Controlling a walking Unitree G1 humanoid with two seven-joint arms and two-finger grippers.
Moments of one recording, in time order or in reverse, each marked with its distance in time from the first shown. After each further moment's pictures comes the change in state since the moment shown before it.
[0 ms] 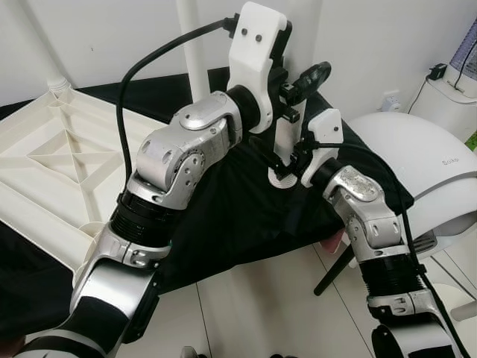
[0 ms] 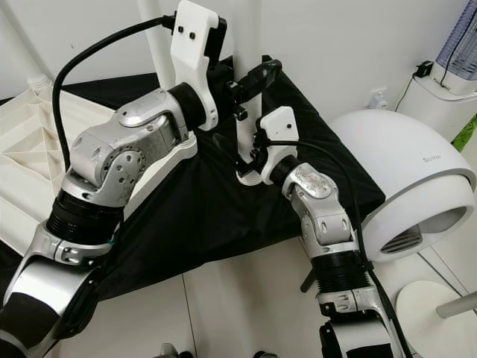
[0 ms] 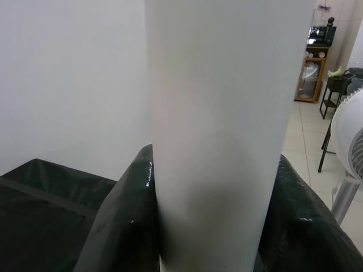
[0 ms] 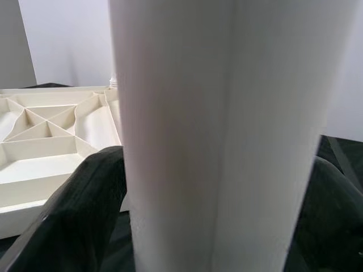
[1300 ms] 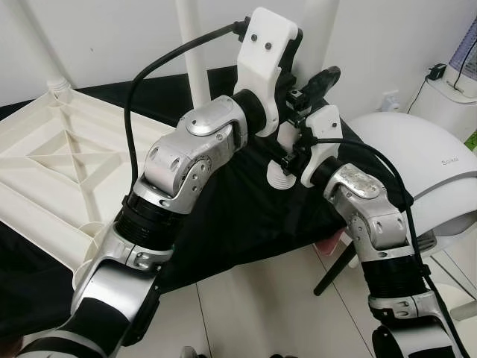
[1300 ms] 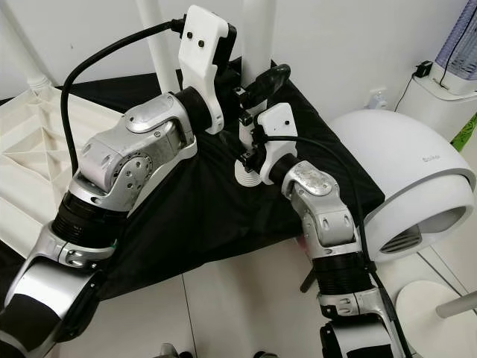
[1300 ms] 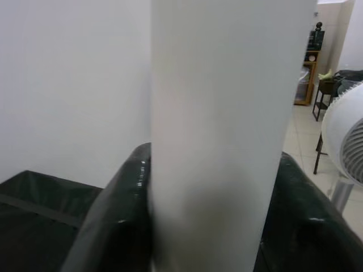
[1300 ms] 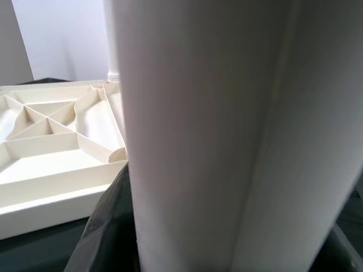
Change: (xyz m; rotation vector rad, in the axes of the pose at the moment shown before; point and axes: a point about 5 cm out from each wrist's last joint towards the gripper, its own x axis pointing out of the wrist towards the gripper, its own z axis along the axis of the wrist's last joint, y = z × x) left arm 0.002 -0.004 -0.004 0.003 -0.025 -0.017; right arm 0.001 0.005 0.007 0.024 0.031 -0.034
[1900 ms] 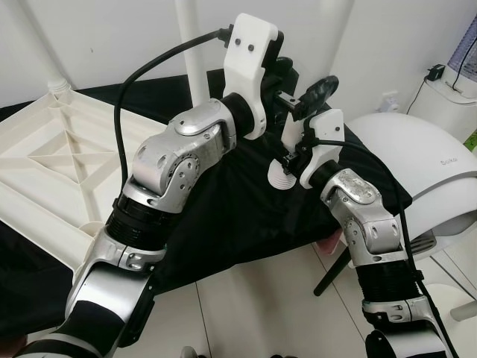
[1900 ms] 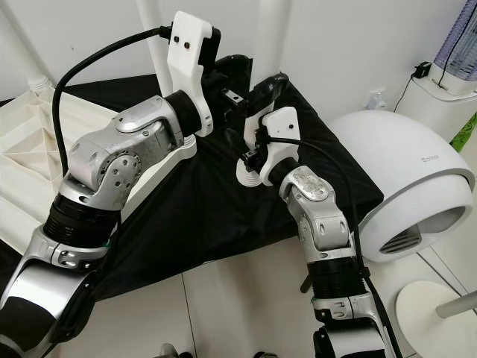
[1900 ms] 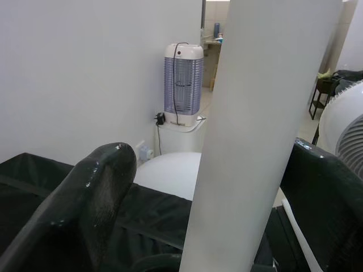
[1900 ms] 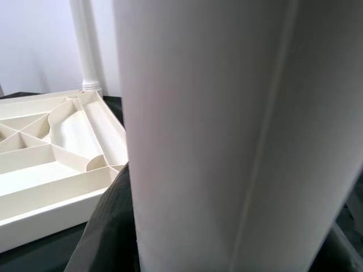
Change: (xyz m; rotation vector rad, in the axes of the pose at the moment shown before) left arm -0.012 0.011 -0.002 -0.042 0.034 0.029; right arm -0.005 -0.008 -0.007 0.040 -0.021 -0.130
